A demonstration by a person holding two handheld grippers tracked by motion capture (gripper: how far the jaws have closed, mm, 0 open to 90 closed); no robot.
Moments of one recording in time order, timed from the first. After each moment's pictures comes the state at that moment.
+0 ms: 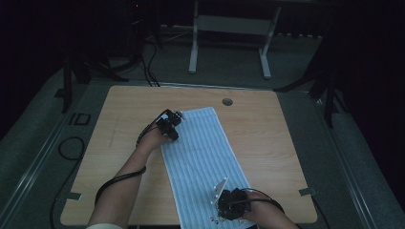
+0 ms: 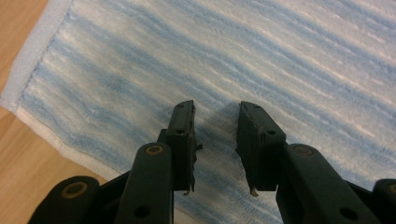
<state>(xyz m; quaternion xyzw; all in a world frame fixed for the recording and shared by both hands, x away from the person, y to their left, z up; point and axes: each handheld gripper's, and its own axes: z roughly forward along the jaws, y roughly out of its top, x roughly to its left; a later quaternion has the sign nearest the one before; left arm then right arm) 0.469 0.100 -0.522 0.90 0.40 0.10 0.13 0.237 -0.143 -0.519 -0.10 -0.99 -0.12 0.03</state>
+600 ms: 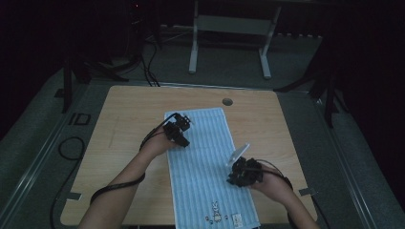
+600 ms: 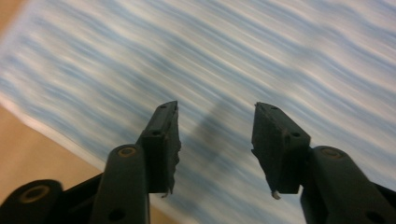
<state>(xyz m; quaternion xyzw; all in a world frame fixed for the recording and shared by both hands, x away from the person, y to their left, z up) 0.407 0.076 -0.490 0.92 0.33 0.09 0.19 0.320 -0.183 -0.480 -0.21 -0.96 -0.19 -0.02</state>
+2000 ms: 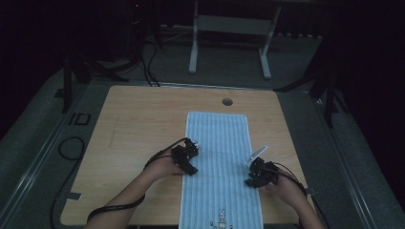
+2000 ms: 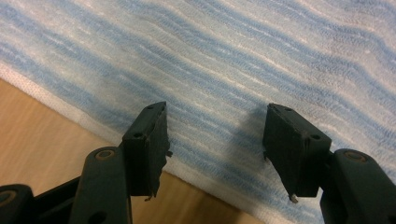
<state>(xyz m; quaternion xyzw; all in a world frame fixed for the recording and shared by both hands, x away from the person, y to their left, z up) 0.360 0.042 -0.526 0.95 0.24 0.04 0.17 0.324 -0.242 -0.520 -0.30 -0.94 -0.15 -0.04</state>
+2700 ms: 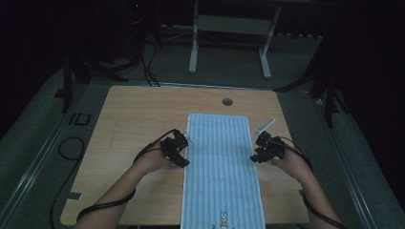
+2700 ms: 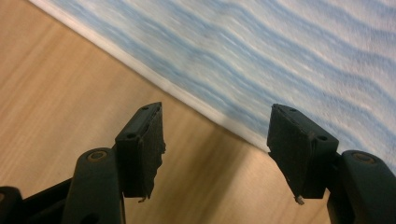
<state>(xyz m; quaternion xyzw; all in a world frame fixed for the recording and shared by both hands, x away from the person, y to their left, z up) 0.379 0.078 -0.500 0.94 0.28 0.06 0.19 0.389 -0.251 -0.466 -0.31 -0.94 -0.16 -0.06</state>
